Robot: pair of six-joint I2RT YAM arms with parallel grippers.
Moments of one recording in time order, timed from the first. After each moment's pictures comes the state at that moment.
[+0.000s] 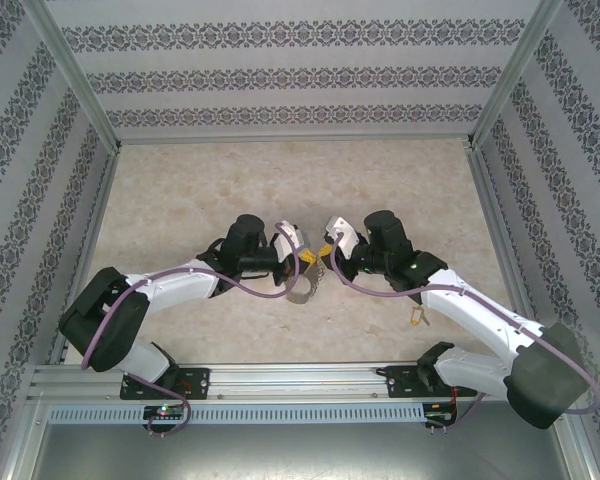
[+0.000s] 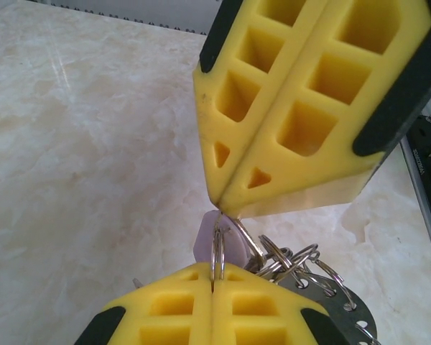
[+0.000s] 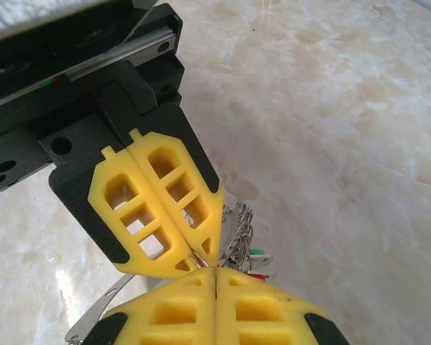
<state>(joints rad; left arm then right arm) -0.64 1.50 0.72 0.32 0.61 0.20 0.58 1.13 0.72 -0.21 -0.42 -0.21</state>
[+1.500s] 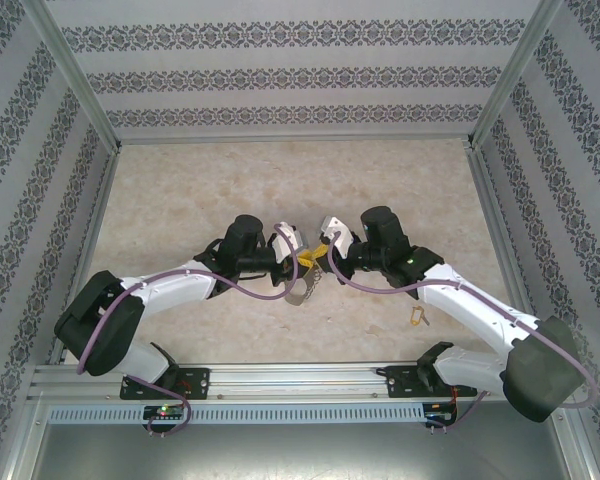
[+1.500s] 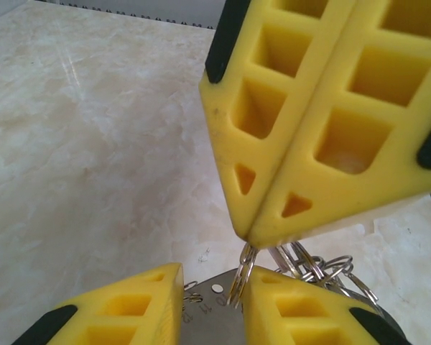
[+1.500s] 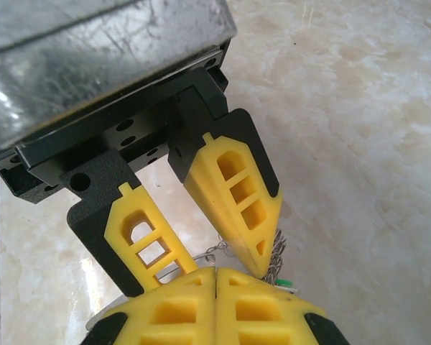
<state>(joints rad) -0.64 1.47 0.72 0.27 0.58 0.24 0.58 1.17 0.76 -0.22 -0.54 -0.25</state>
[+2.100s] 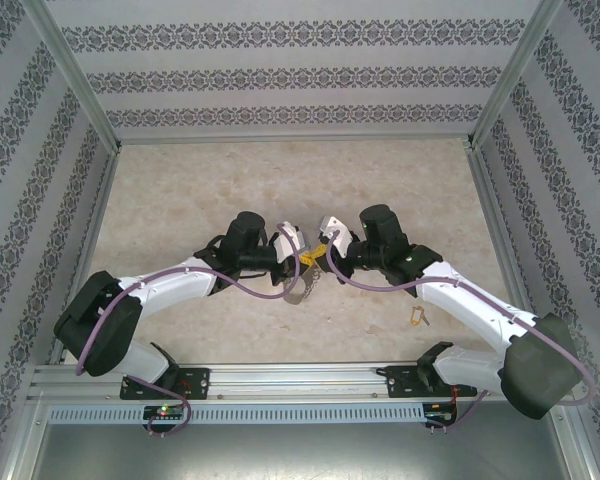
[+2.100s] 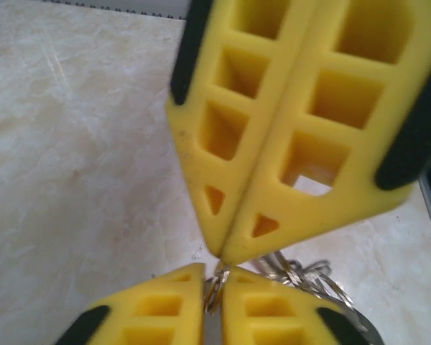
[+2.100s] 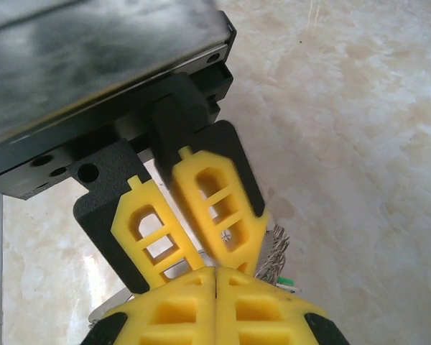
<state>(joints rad) -0.64 1.47 0.77 0.18 0.61 0.29 0.58 1.19 0.77 -0.23 -0.55 -0.26</state>
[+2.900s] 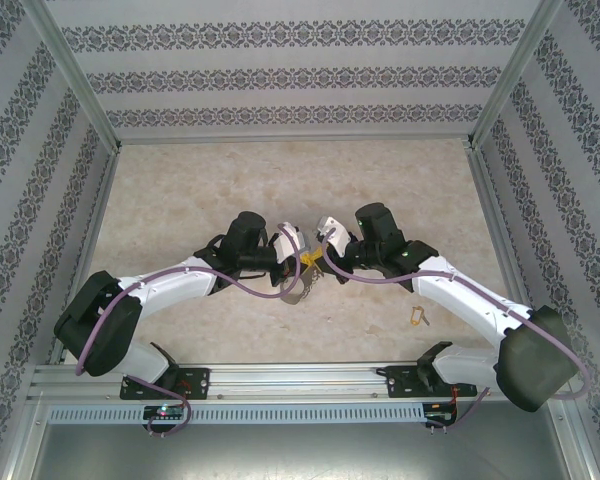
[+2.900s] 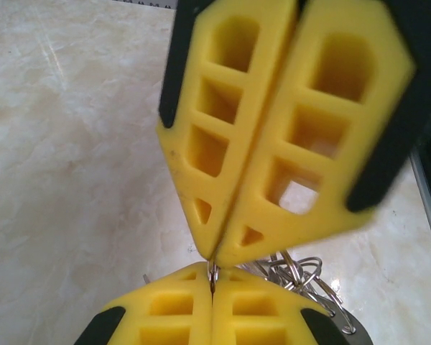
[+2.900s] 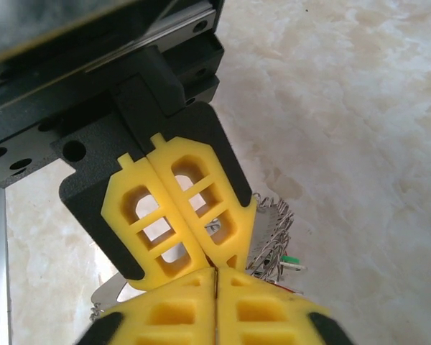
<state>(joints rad) -0.64 1.47 0.77 0.15 0.61 0.29 0.58 1.23 0.81 -0.30 -0.55 -0.25</state>
